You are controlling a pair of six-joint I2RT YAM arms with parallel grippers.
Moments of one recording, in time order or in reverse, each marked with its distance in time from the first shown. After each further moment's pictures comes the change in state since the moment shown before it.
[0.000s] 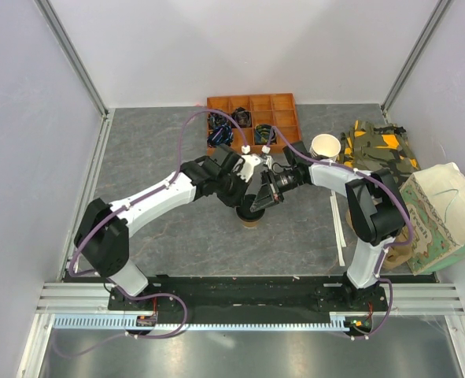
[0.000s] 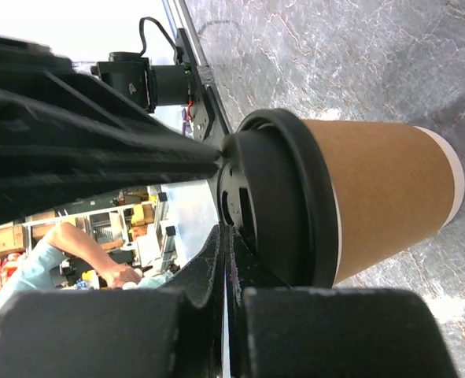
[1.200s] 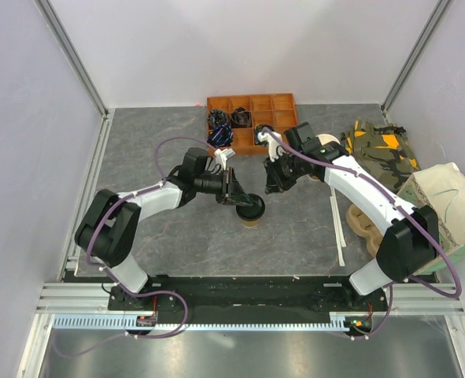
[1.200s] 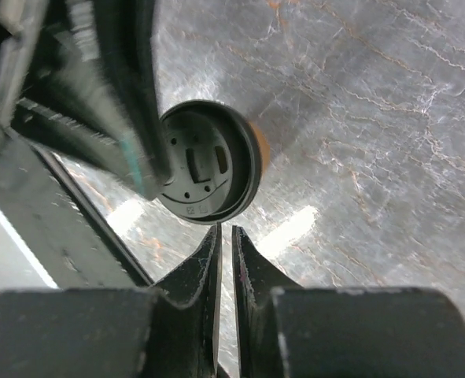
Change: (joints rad) left arm 0.256 0.034 -0.347 0.750 0.709 -0.772; right arm 0.098 -0.309 0.199 -0.325 0.692 -0.309
